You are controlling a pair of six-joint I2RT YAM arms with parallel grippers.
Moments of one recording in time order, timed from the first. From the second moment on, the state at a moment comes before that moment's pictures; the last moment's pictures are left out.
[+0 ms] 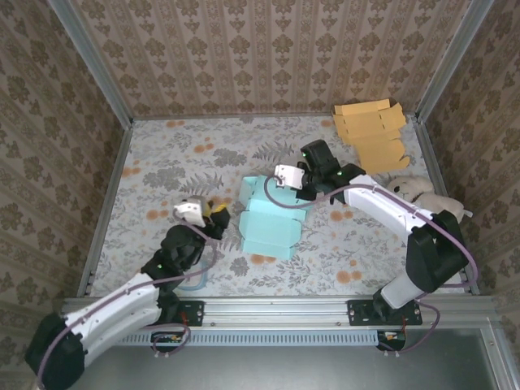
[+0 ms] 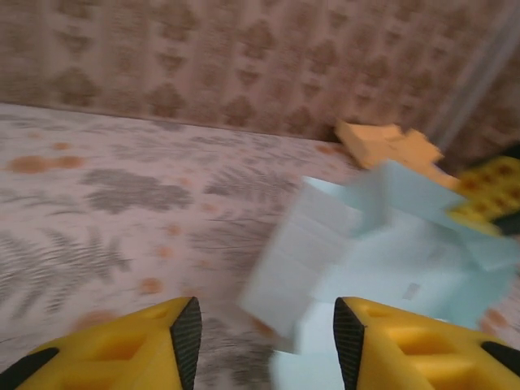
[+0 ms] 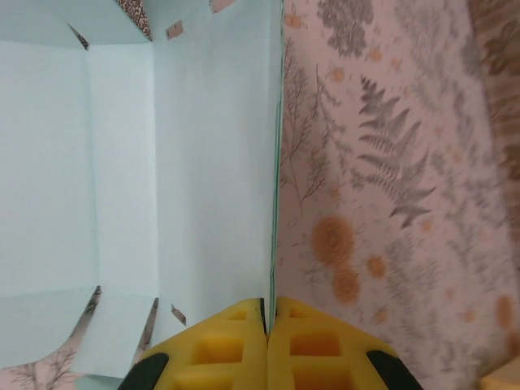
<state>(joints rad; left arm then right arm) -0.72 0.66 0.16 0.37 -0.27 -0.35 0.53 1.54 1.17 -0.46 -0.07 -0.93</state>
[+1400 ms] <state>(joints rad) -0.63 1.29 0.27 0.68 -0.37 -0.25 0.62 1.57 1.02 -0.16 0.17 -1.10</state>
